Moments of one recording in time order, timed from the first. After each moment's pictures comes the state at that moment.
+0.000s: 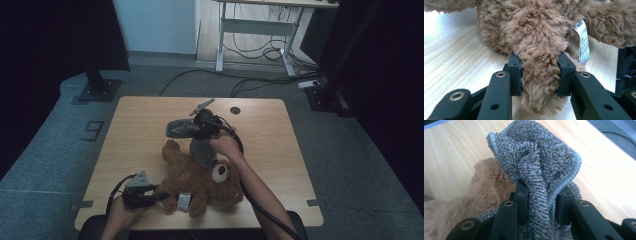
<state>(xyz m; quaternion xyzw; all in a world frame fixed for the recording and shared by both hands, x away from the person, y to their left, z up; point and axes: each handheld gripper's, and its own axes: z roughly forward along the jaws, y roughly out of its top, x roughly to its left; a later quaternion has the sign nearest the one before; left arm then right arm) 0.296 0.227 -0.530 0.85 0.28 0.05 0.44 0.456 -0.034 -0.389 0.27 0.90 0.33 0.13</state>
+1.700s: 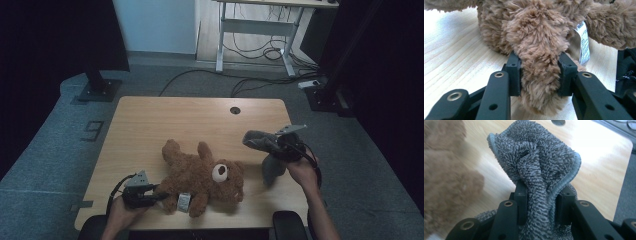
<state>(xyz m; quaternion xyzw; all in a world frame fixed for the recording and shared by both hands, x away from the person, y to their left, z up) 0.297 0.228 -0.532 0.85 0.29 0.05 0.45 0.383 -0.262 -0.409 0.42 0.83 0.30 0.22</state>
